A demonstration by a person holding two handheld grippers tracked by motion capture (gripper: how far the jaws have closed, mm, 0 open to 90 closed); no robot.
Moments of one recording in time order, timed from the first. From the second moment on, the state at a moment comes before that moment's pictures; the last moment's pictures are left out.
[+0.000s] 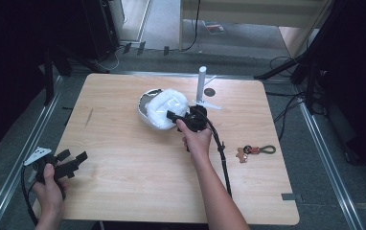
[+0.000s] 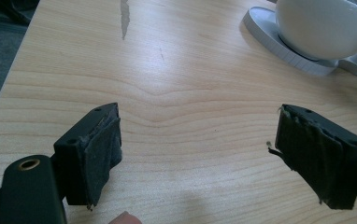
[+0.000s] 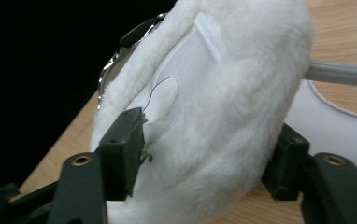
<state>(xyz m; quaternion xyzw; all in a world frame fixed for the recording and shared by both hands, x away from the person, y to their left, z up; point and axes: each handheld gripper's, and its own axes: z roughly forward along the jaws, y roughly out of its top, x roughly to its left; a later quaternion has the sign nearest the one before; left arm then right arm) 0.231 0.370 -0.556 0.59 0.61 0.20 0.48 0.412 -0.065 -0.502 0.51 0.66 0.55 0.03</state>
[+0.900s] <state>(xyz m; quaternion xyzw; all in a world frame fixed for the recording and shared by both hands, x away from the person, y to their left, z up) 0.231 0.370 -0.556 0.59 0.61 0.20 0.48 0.388 -0.043 -0.463 0.53 0.61 0.56 0.16</state>
